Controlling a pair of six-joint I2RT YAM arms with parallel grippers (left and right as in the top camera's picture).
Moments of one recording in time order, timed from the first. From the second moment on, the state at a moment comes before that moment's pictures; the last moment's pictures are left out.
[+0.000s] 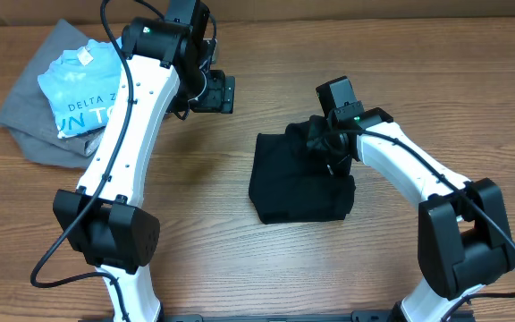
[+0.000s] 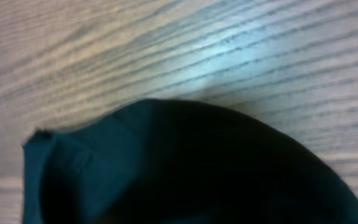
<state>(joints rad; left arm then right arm) -0.26 2.01 2.11 -1.44 0.12 -0.20 0.36 1.84 1.24 -0.55 0.00 0.54</state>
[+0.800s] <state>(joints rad) -0.26 2.01 2.11 -1.45 0.12 -0.20 0.36 1.88 1.25 -0.50 0.06 0.71</state>
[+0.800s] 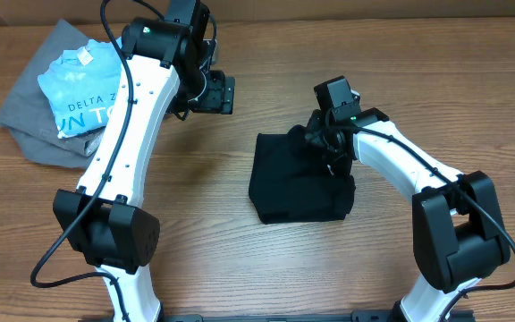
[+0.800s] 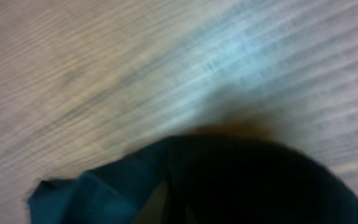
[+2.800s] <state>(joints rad) -0.26 2.01 2.11 -1.45 0.12 -0.18 0.16 1.58 0.99 -1.21 -0.05 0.46</state>
